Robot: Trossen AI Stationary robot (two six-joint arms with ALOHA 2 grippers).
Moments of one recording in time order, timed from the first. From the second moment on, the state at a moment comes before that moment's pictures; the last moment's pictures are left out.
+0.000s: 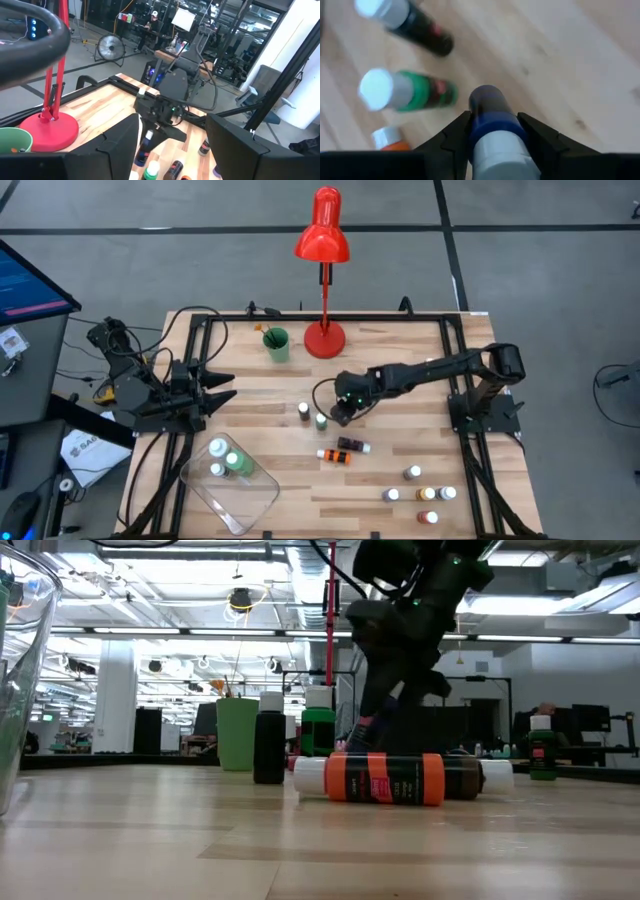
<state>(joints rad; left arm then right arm) -0.83 0.61 0.75 -0.26 -1.14 -0.47 0.01 1.72 1.13 -0.48 0.07 0.71</state>
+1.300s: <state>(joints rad) -0.83 0.61 0.75 -0.26 -1.14 -0.48 0.05 1.72 1.01 -0.39 0.05 0.71</state>
